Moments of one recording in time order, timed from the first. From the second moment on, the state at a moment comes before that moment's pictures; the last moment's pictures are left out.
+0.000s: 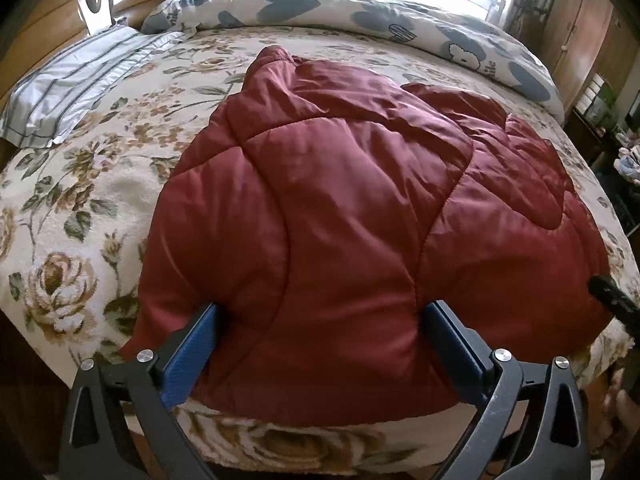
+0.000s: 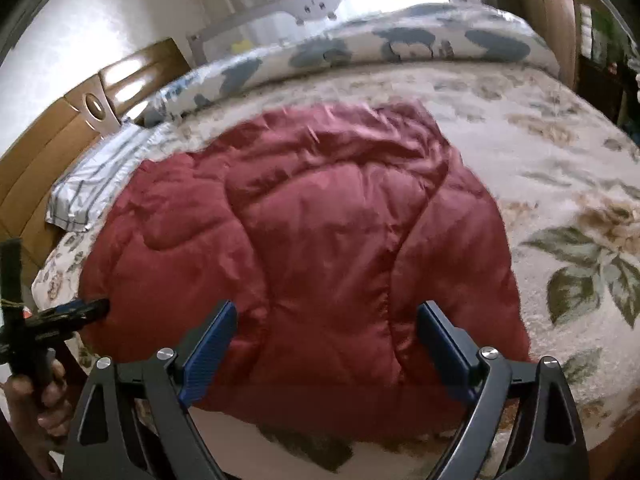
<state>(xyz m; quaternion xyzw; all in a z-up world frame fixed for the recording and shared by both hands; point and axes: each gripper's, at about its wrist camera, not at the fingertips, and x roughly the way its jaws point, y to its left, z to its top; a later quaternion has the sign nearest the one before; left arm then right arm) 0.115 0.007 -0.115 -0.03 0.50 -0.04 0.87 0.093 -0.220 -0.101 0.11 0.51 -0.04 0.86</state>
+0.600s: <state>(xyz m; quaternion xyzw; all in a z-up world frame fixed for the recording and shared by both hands) 0.125 0.017 -0.116 -0.05 0.50 -0.03 0.87 0.092 -0.225 -0.101 0.12 0.51 -0.05 0.85</state>
